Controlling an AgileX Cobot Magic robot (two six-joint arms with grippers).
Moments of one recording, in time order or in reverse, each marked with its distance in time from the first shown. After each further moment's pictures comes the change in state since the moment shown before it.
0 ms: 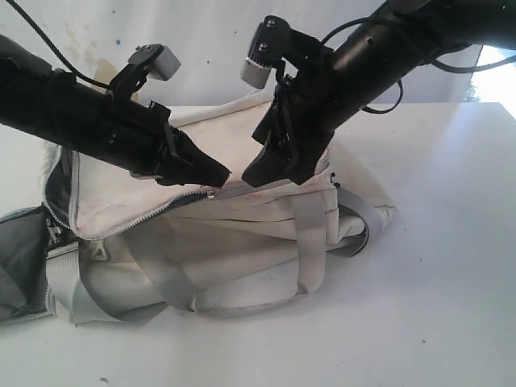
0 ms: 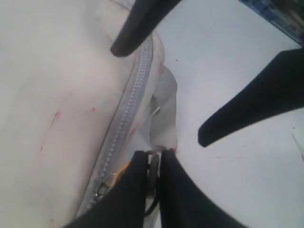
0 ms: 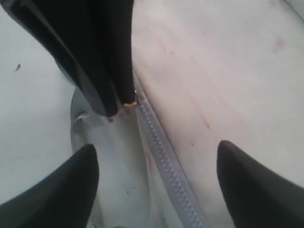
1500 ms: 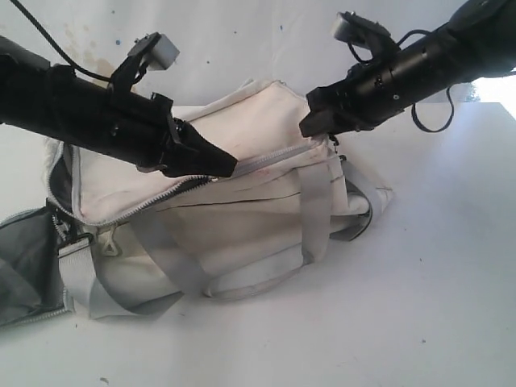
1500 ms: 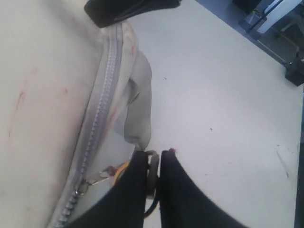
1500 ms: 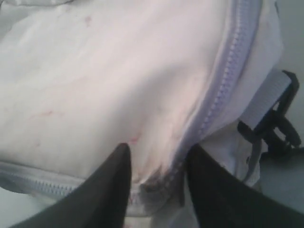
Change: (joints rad) left arm 0.000 0.000 0.000 -0.089 0.015 0.026; right arm -0.240 0.110 0.002 0.181 -0.130 0.532
